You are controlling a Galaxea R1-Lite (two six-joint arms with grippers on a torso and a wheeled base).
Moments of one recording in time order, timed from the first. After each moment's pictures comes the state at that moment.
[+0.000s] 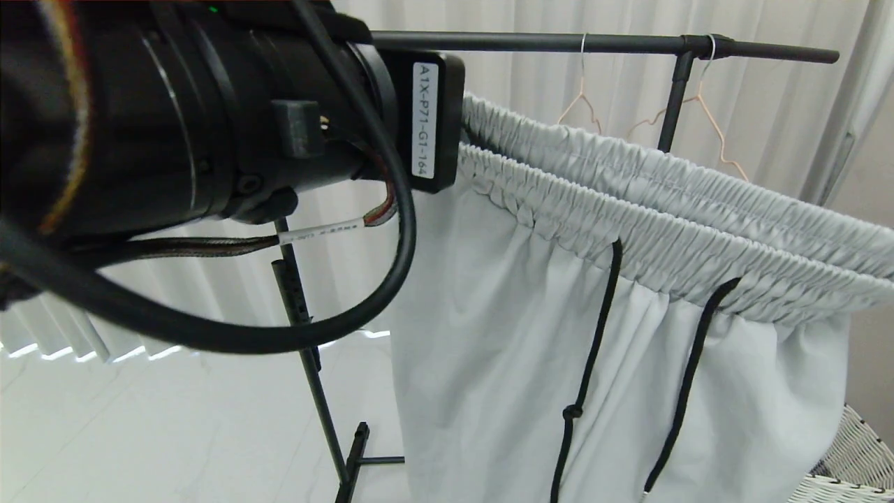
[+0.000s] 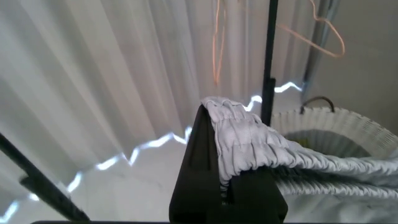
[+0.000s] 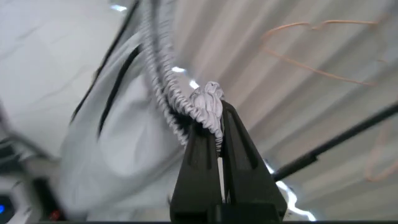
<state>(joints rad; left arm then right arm) -0.98 1.51 -1.48 0.09 0.53 0.06 0.91 0.97 -1.09 0.26 -0.04 -0.35</state>
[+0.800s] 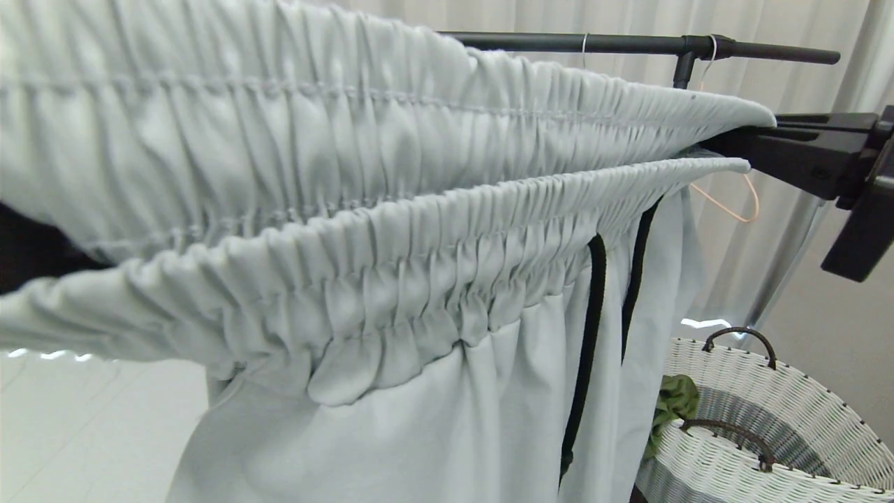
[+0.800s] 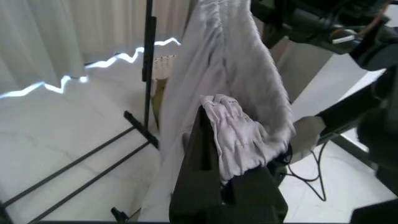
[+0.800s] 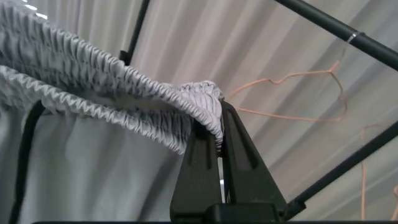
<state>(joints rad) -1.45 1.21 -1.47 0.53 0.53 -0.40 0.91 1.22 -1.10 -0.17 -0.14 -0.35</state>
